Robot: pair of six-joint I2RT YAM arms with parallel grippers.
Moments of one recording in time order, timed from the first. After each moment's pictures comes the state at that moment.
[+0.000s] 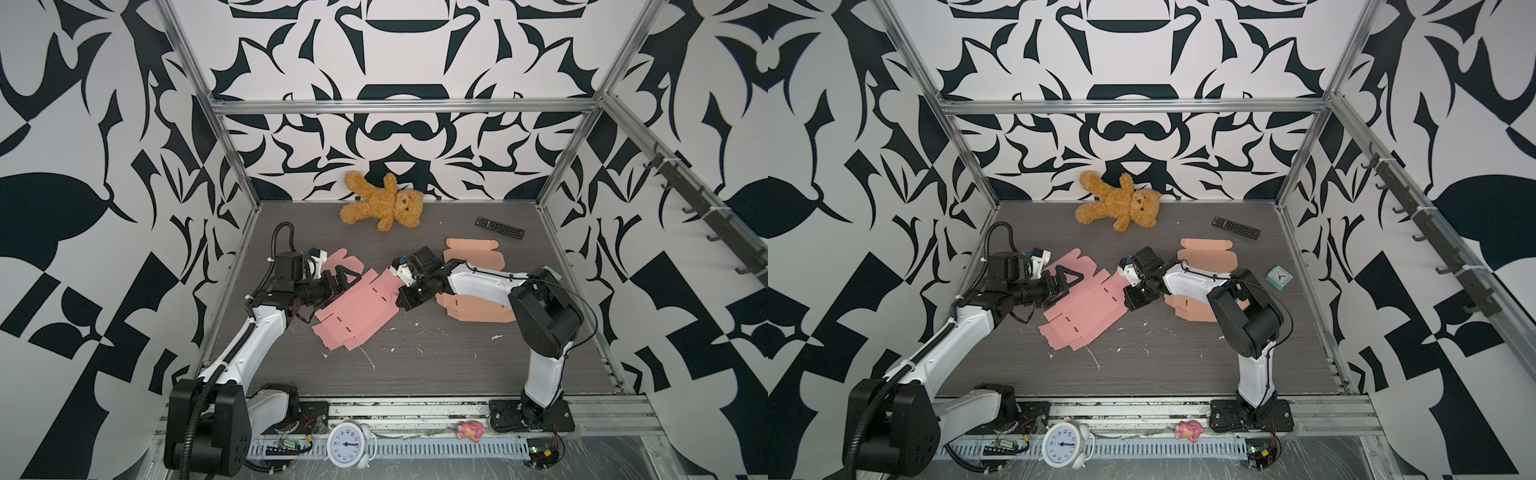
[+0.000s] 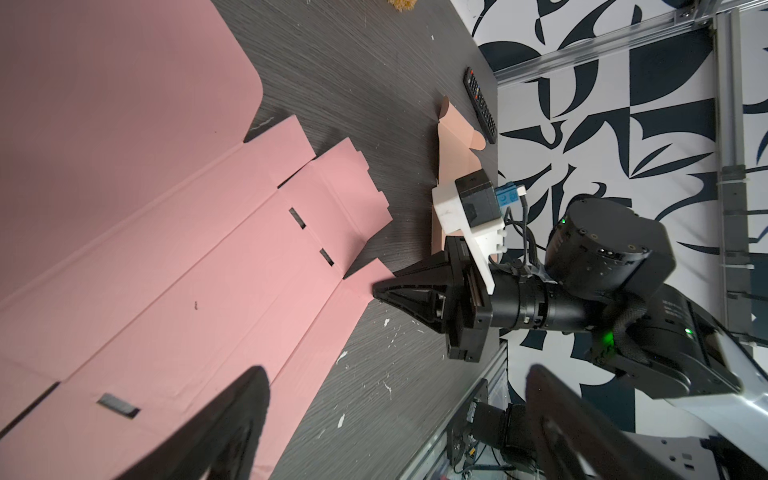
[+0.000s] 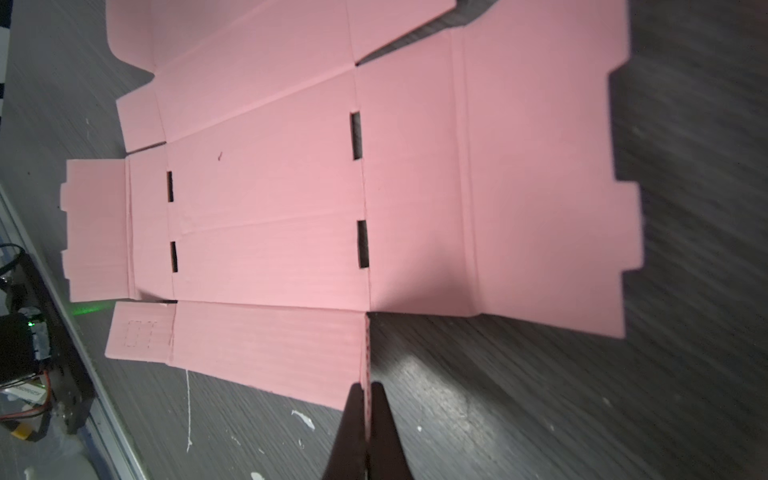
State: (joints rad) left arm -0.14 1.16 0.70 -0.29 0.74 -0.66; right arm 0.66 1.91 1.22 -0.44 -0.44 0.18
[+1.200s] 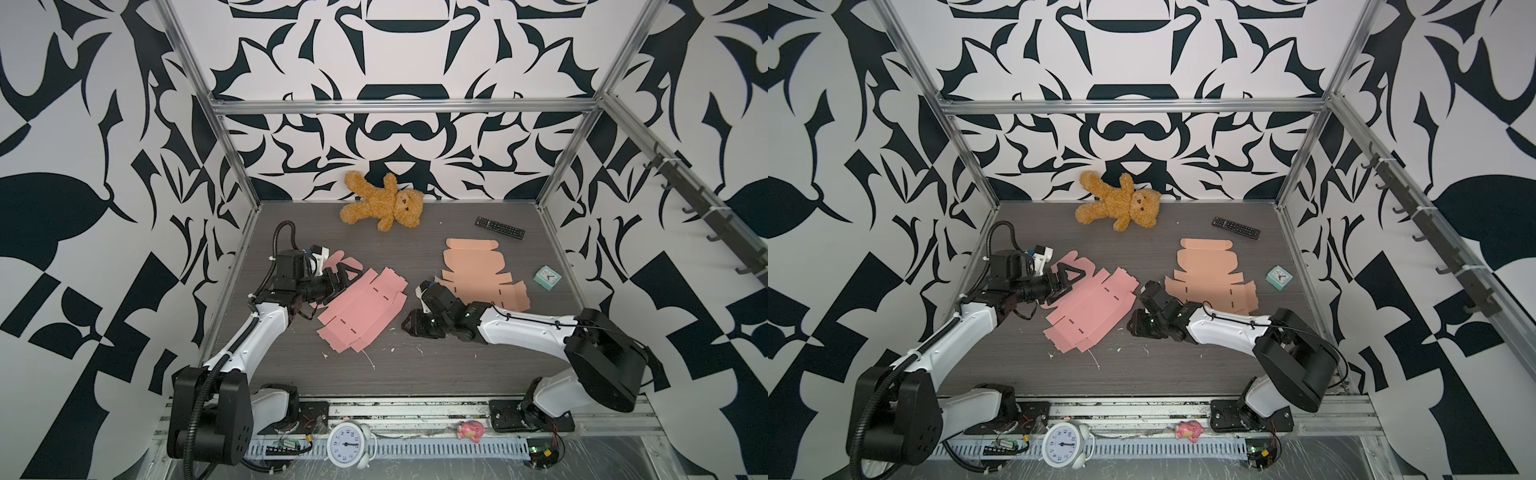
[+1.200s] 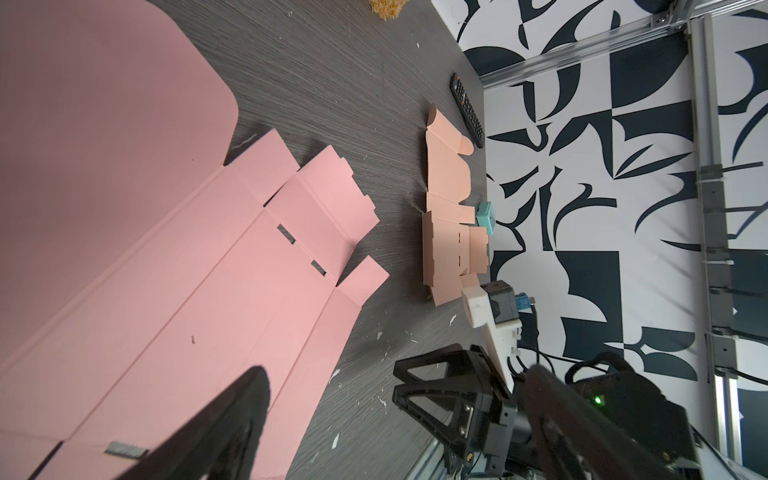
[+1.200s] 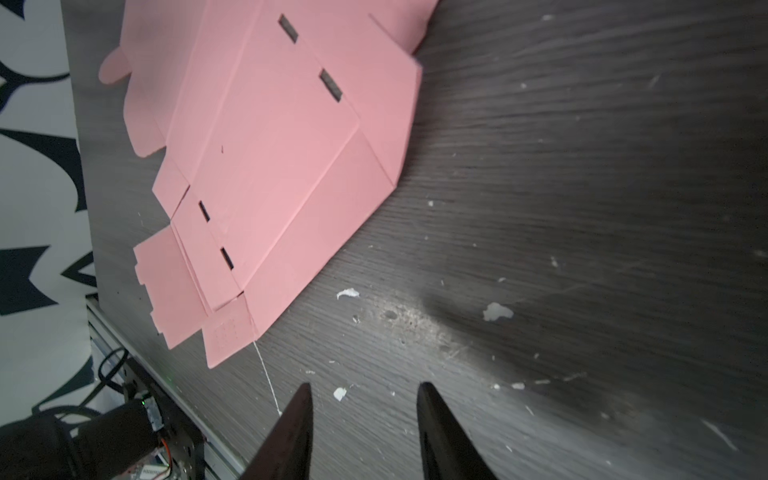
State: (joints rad) left arm -0.14 1.21 0.69 -0.17 0.78 -0.69; right arm 0.85 1.50 0.72 -0.11 -0.20 0.94
